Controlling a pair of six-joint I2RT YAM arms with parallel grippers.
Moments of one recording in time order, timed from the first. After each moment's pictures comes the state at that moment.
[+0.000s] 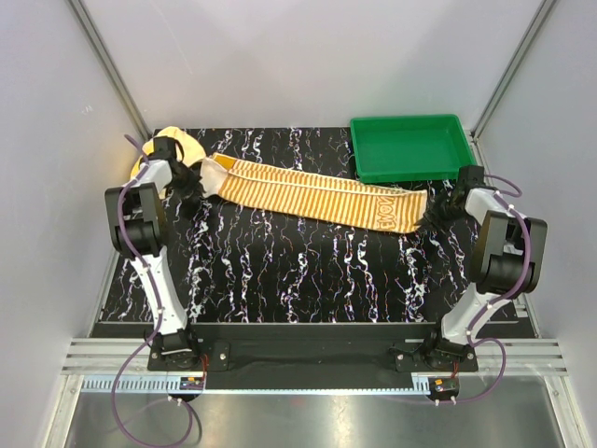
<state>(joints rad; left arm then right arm) 0.17 2.19 1.64 -0.52 0.17 -0.70 -0.23 1.78 1.13 -0.53 -0.32 0.55</state>
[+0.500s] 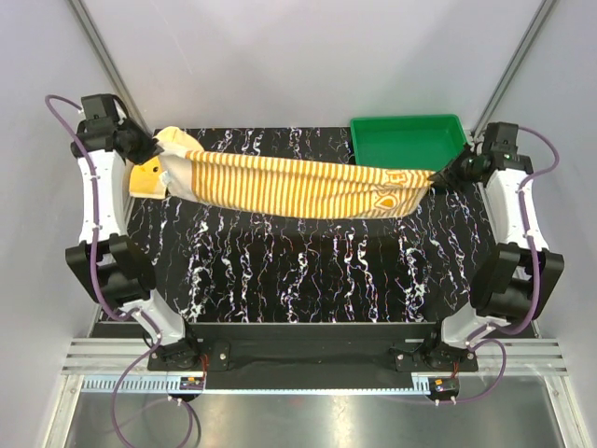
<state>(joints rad) 0.28 1.71 1.78 -0.81 0.19 -0.59 -0.24 1.59 1.43 -0.74 -0.36 0.58</state>
